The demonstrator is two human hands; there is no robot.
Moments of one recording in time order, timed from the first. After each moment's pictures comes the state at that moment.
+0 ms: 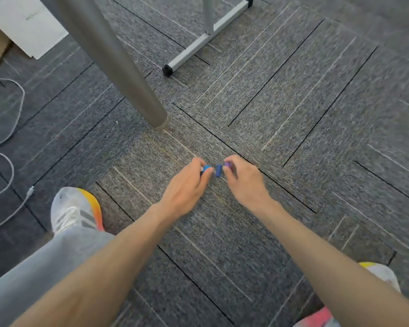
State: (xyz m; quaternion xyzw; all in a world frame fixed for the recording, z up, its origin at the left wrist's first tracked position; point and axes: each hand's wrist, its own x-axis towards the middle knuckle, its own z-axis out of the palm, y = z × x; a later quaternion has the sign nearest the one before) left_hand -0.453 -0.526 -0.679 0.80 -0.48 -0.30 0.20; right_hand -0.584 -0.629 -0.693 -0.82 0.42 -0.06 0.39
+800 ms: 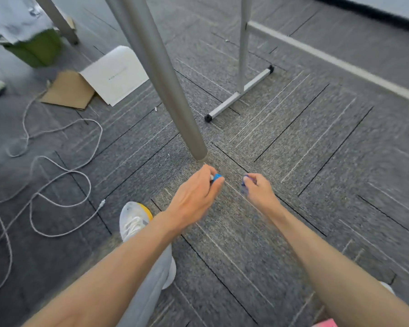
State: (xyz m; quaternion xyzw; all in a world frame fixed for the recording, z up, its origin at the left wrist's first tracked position) left_hand -0.413 -0.480 -0.504 0.79 -0.51 -0.23 0.24; right_hand -0.539 -0.609 -0.580 -0.62 0.52 -0.08 0.59
